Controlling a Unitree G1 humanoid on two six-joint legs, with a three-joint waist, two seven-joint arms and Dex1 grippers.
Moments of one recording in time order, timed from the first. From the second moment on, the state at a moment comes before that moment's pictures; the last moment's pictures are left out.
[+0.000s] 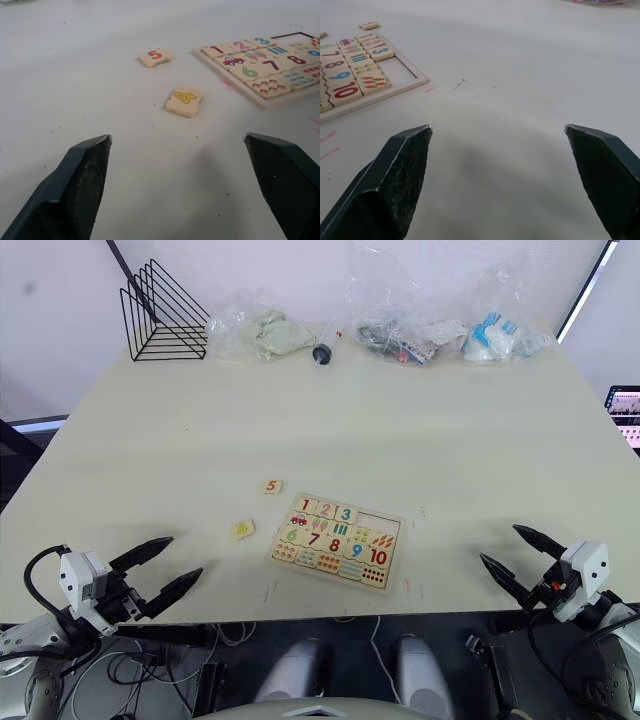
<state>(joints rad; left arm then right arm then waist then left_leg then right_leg) 0.32 0.63 0.42 0.08 -0.53 -0.15 -1.12 0.27 -0.53 -0.37 -0.02 0.51 -0.09 1.02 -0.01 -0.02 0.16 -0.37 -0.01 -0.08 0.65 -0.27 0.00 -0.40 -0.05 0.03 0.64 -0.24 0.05</state>
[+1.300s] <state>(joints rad) -0.23 0.84 0.11 0.42 -0.26 -0.09 -1.31 0.02 -0.67 -0.25 -0.03 0.62 -0.01 1.37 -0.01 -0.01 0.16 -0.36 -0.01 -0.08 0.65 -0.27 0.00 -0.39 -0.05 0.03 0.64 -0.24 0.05</state>
